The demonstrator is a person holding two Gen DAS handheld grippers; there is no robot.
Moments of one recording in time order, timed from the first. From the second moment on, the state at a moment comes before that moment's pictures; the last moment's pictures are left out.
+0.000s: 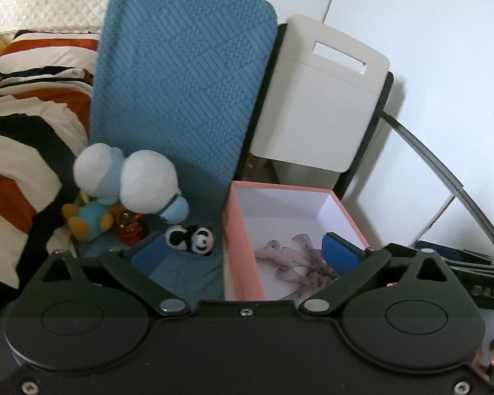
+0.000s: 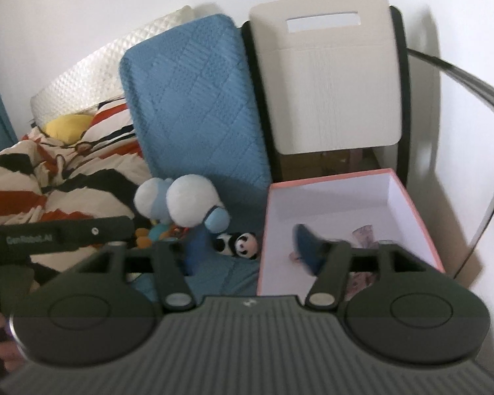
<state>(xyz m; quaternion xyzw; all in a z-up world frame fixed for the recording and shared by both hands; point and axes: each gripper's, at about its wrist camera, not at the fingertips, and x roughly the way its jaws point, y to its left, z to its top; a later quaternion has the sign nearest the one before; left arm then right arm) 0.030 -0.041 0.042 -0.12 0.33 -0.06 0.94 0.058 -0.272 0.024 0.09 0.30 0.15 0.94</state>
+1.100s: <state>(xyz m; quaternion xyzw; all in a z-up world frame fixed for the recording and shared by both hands) 0.020 0.000 -0.033 -0.13 0.35 -0.05 0.93 0.050 -0.217 -0.045 0.07 0.30 0.17 0.94</state>
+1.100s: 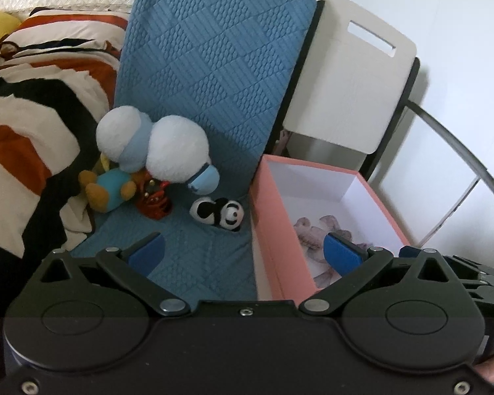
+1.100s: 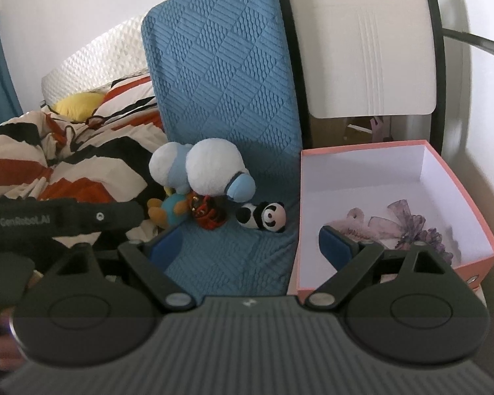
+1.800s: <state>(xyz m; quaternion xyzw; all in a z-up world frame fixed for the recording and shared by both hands) 0.011 0.035 -0.065 -0.13 0.35 -0.02 0.93 0.060 -0.187 -0.091 0.02 0.32 0.16 0.93</state>
